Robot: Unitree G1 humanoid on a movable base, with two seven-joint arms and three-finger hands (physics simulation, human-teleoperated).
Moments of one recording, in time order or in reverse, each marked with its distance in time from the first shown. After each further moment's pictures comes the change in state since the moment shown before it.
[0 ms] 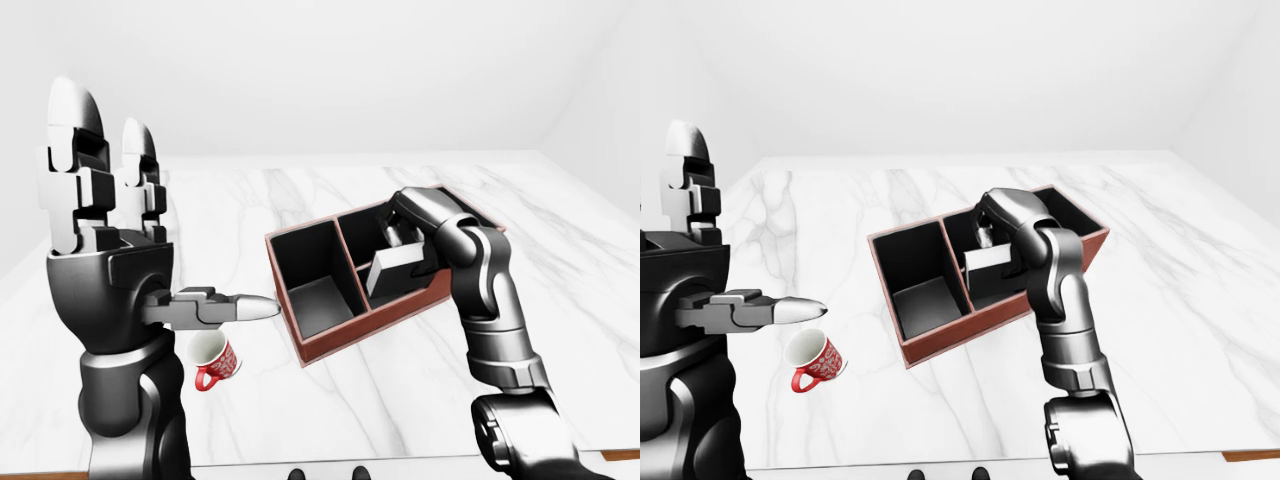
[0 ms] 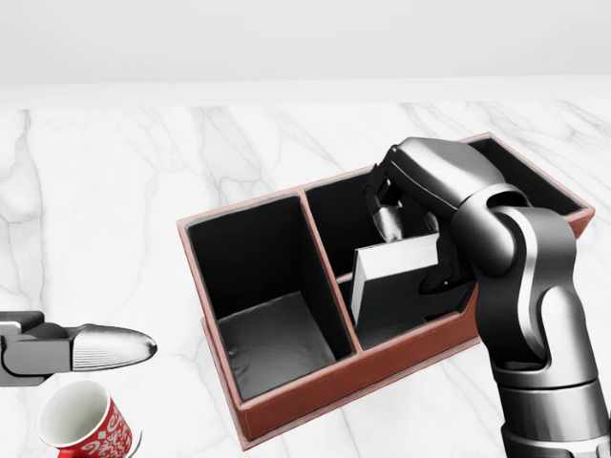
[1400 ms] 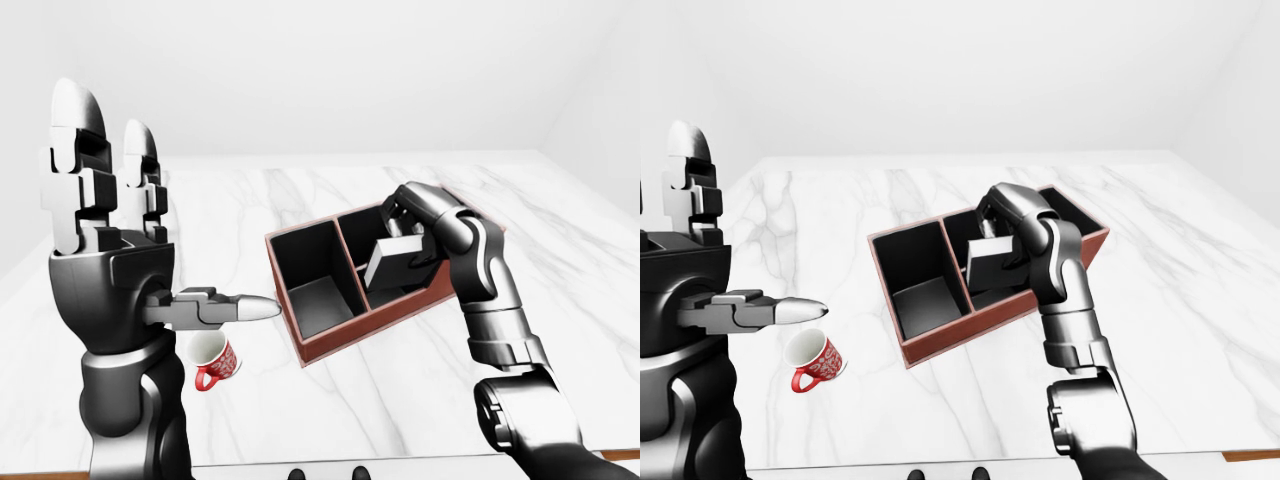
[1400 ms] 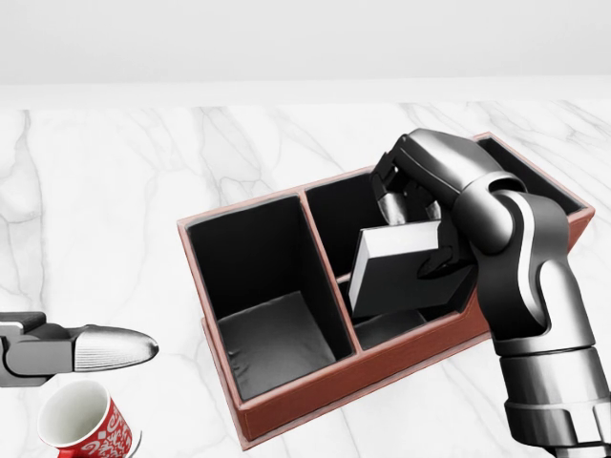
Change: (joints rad) left arm 0.003 -0.001 -0.003 -0.001 0.004 0.000 0.000; right arm -0.086 -0.035 -0.005 0.213 0.084 0.000 -0.098
